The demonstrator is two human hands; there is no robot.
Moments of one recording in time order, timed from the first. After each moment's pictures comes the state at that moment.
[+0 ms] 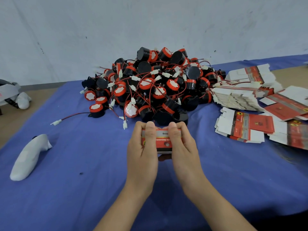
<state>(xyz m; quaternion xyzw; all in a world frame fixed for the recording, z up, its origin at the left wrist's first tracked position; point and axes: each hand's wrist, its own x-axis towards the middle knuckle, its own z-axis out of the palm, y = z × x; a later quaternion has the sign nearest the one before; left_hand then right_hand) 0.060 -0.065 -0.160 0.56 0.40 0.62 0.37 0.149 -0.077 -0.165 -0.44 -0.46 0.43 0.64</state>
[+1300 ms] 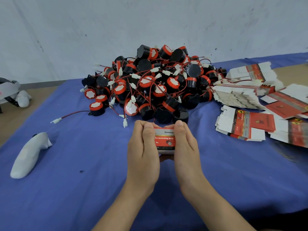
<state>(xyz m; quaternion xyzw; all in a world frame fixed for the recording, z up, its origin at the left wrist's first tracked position) 0.058 -0.071 -0.159 0.57 0.39 0.61 0.39 0.146 -0.078 -0.166 -0.44 -0.40 0.47 0.66</state>
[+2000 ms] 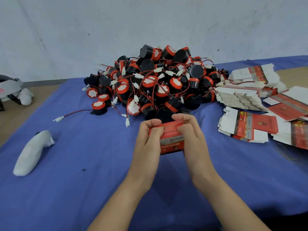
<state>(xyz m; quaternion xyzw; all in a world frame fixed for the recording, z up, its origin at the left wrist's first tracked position) 0.053 -0.059 -0.157 0.52 0.40 0.55 0.52 0.163 -0.071 -0.160 -0.43 -0.43 0.44 0.65</state>
